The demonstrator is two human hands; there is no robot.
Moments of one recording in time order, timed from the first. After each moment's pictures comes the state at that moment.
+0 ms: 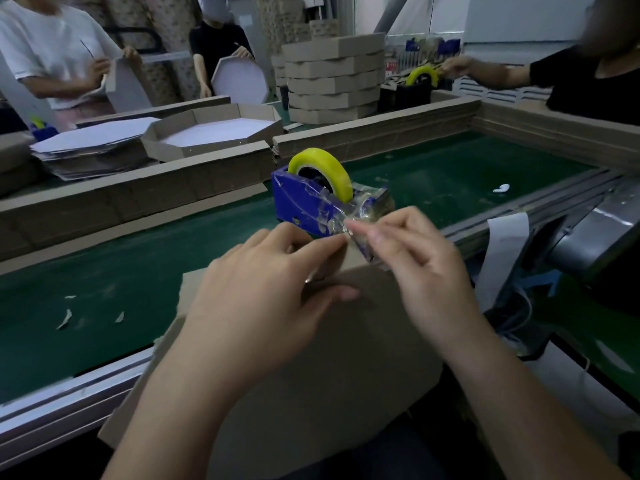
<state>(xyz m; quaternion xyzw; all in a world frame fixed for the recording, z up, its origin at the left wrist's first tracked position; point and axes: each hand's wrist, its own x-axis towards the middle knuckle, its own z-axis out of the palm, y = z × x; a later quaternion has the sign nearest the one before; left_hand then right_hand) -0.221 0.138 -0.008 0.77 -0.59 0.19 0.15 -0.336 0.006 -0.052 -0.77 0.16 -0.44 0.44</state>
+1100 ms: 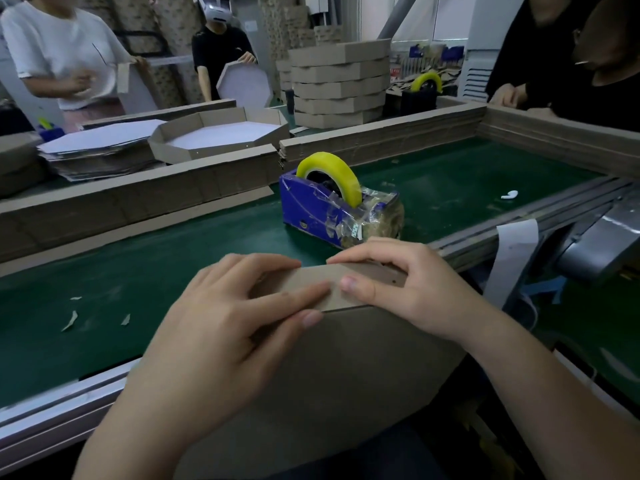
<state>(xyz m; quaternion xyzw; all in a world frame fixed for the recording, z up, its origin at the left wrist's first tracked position) -0.195 0.176 -0.023 0.71 -0.64 0.11 0.26 -0.331 -0.011 -0.047 -0.86 0.10 -0.25 0.44</state>
